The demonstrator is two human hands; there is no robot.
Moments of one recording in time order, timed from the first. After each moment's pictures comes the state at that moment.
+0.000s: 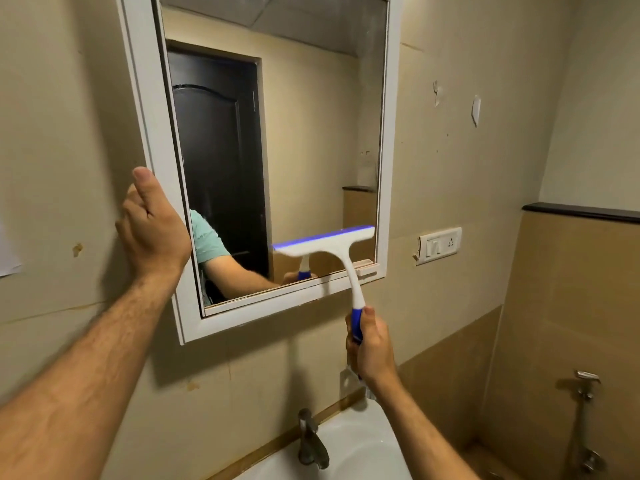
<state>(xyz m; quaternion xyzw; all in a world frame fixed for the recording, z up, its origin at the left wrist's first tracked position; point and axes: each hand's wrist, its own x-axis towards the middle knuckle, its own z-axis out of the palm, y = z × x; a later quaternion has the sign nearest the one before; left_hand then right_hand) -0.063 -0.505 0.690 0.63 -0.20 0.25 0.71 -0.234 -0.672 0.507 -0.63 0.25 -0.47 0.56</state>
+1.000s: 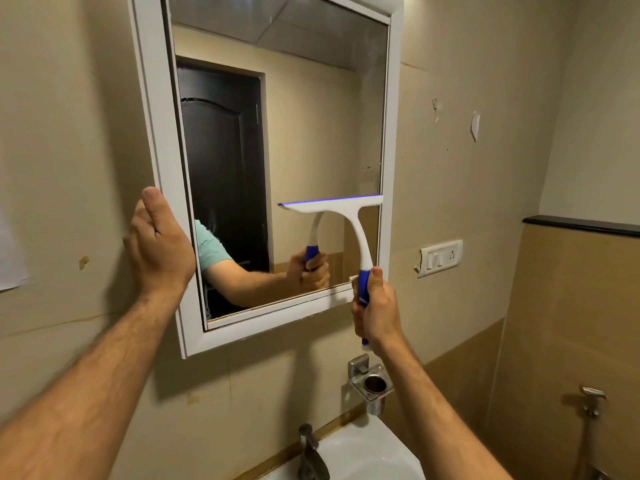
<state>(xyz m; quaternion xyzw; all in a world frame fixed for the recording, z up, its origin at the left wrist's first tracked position) -0.062 -0.504 0.687 0.64 -0.21 0.24 0.70 -0.230 -0.688 0.578 -0.63 0.23 -0.48 0.57</state>
